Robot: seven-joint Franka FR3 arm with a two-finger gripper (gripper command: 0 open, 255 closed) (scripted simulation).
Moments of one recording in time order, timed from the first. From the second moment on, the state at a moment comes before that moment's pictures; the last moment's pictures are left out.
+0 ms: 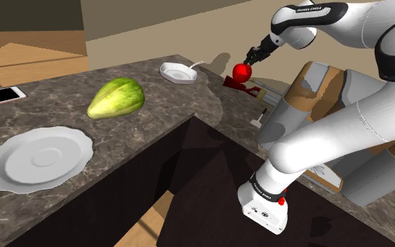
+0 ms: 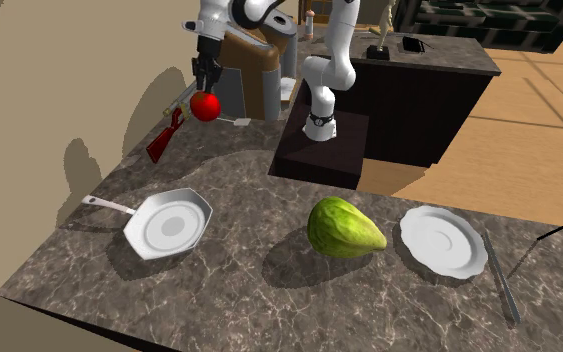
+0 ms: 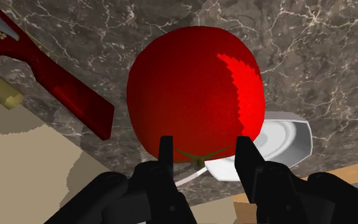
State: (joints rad) arm -0.30 -0.38 -0.50 -2.26 0.10 2.33 -0.47
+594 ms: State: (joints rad) arm -0.29 -0.36 -0.52 -2.35 0.13 2.45 -0.52
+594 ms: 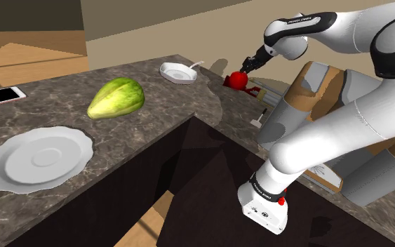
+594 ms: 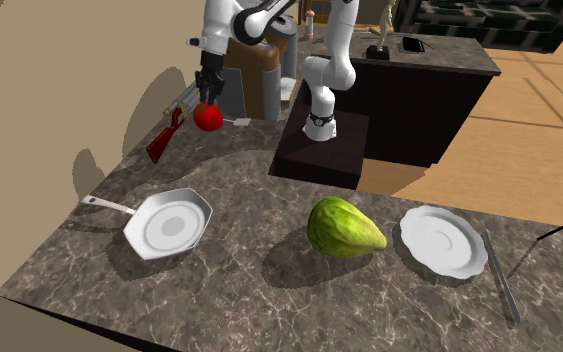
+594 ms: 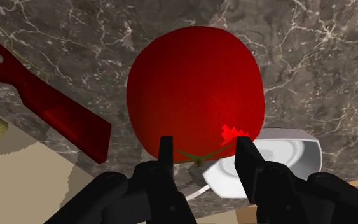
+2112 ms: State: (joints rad) arm -0.17 -0.20 -0.64 -2.50 0.35 2.72 -0.74
